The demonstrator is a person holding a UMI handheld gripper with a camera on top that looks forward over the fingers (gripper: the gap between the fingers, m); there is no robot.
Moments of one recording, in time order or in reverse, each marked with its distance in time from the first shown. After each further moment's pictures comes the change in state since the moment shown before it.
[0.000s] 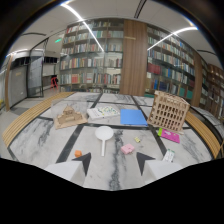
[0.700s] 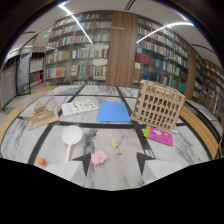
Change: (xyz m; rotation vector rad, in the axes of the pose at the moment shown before) arm 0.144 0.003 0.124 -0.090 0.105 0.027
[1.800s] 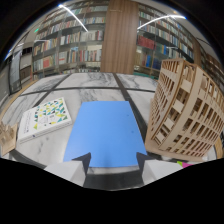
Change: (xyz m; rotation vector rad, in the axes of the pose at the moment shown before) arm 0.029 -0.075 0.401 -0.130 0.019 0.020
